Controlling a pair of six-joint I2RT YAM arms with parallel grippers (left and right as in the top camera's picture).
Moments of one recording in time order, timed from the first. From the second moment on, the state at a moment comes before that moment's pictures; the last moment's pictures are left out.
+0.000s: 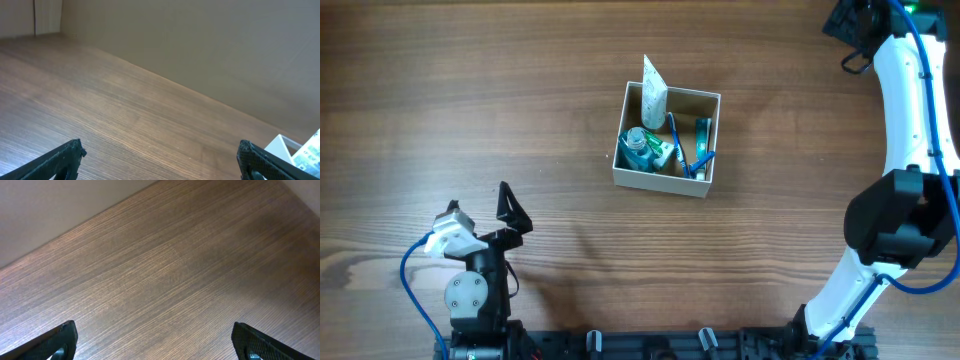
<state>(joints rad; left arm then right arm) 0.02 0.01 0.02 -0.06 -0.19 -0.36 -0.13 2.04 2.00 -0.89 0.32 0.35</state>
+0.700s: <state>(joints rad) 0.02 0.01 0.02 -0.06 -0.06 -0.23 -0.13 2.04 2.00 -0.89 0.32 0.35</state>
